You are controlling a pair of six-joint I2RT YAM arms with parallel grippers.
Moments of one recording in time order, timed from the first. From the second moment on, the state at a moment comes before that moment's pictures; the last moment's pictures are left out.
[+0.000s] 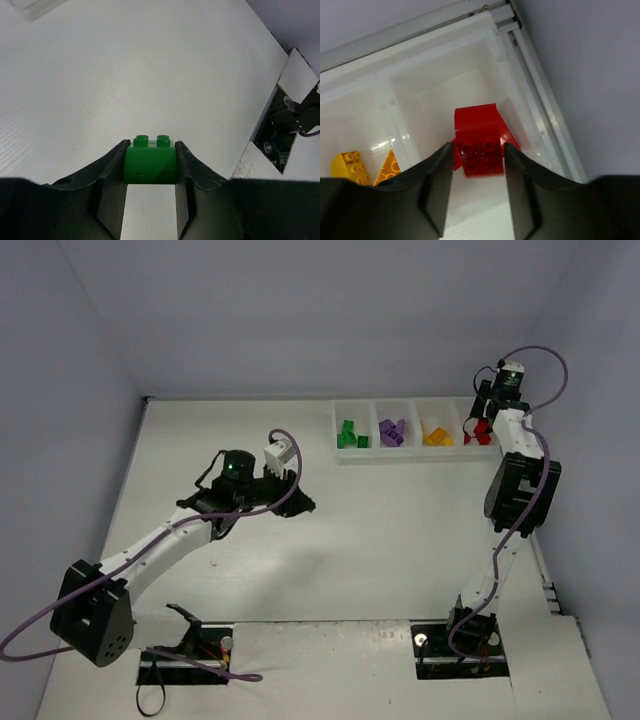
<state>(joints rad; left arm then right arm) -0.52 1.26 0.86 -0.05 0.57 -0.26 -0.24 2.16 1.83 -0.29 0.10 0.07</state>
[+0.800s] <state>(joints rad) -0.53 1.91 1.60 -0.03 0.28 -0.20 -0.21 1.45 1.35 -0.29 -0.20 0.41</state>
